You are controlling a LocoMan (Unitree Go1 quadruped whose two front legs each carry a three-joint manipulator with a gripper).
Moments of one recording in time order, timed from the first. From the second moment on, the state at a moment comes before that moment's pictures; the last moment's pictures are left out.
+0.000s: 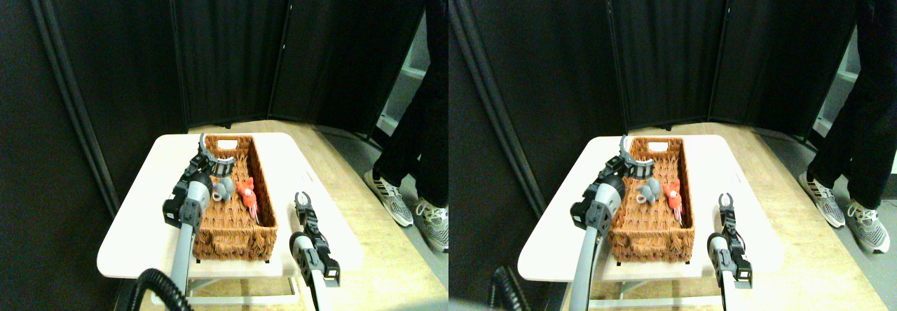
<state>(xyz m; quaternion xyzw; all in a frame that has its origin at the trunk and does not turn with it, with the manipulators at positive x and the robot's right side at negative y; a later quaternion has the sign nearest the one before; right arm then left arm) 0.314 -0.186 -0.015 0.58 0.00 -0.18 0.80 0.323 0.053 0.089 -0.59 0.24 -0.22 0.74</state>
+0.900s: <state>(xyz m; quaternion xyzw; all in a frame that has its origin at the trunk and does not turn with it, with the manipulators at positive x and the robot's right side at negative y) 0.311 -0.194 -0.022 0.57 0.00 -0.19 0.80 0.314 0.178 0.058 -0.46 0.16 -0.13 0.87</state>
